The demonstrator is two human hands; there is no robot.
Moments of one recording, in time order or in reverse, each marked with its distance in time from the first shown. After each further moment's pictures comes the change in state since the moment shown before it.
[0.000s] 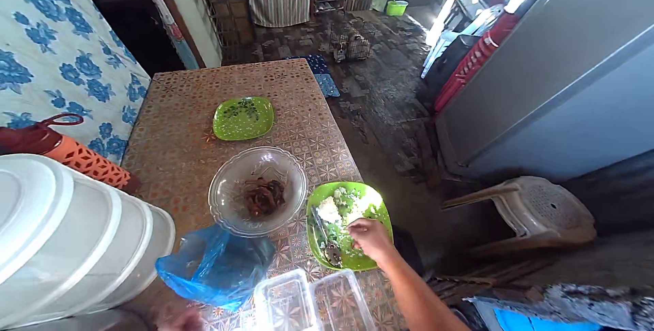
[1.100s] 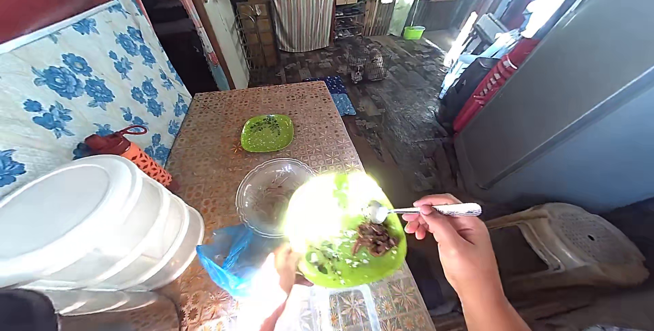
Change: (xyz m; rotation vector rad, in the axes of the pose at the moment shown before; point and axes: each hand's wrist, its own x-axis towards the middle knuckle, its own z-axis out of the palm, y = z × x) left_hand 0.065 0.156 0.079 -0.581 -0.580 -0.642; right_hand -0.112 -0.060 -0.083 0.564 0.409 -0.873
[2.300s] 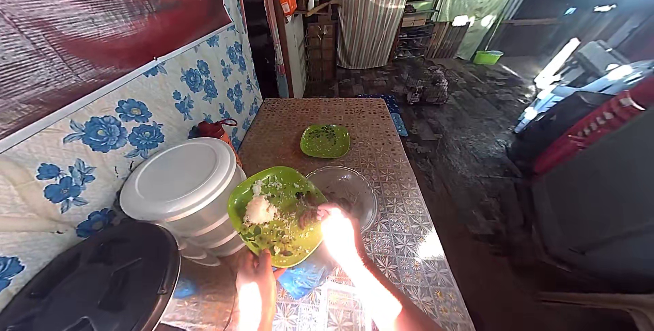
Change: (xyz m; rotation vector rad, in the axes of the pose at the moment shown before) left_hand -0.034 -0.006 -0.108 -0.210 0.850 0.261; right_hand -0.028 0.073 0.255 -0.212 -0.397 -0.063
